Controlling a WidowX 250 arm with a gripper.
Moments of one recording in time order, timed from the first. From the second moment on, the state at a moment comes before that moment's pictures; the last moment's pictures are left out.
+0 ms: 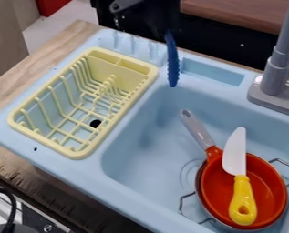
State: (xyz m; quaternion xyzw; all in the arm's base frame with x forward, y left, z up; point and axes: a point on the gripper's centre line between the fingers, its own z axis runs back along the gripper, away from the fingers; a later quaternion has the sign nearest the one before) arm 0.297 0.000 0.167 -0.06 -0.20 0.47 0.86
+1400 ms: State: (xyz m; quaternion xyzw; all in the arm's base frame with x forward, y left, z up) arm 0.212 -0.024 0.062 -0.06 0.02 0.24 0.97
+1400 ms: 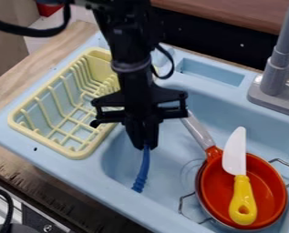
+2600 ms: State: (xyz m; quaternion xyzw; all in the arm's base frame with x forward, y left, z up) arm 0.218 -0.018 0.040 -0.04 0.06 0.22 0.97
